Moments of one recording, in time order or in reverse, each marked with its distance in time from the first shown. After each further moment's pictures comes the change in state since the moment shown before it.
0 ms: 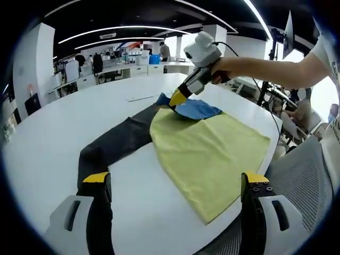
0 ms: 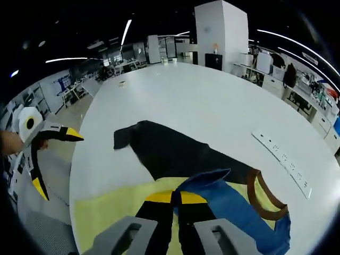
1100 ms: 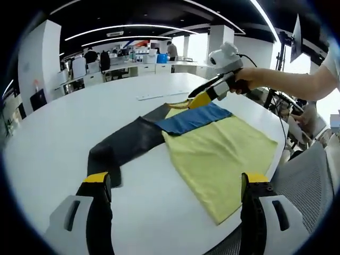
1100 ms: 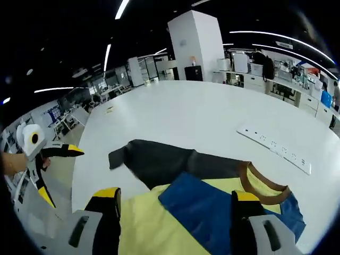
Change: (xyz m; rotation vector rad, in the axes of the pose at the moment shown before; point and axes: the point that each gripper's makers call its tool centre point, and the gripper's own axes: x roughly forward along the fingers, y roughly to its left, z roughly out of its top) left arm -0.001 0.035 0.004 -0.043 0.012 0.067; right arm -0.035 -0.018 0.003 0.173 -0.203 -0.063
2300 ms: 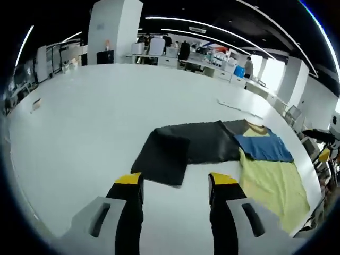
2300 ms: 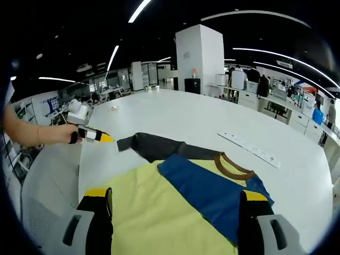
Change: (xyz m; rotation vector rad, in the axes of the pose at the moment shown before) left arm 0.019 0.127 -0.035 -0.610 -0.086 0.481; right arm -0.110 0.001 -0.049 -0.109 -0.051 -0.075
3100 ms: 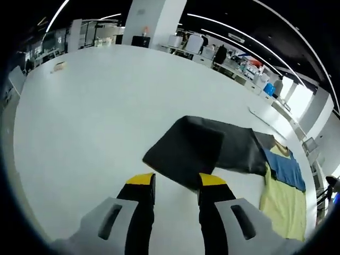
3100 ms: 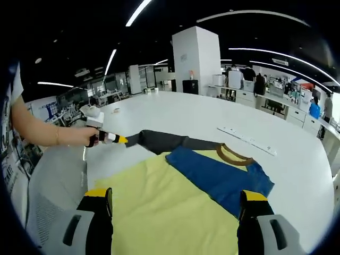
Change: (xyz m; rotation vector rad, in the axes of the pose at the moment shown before) left arm 0.026 0.019 -0.021 -0.082 -0.003 0.132; right arm -0.033 0.020 -0.025 0.046 -0.032 -0.006
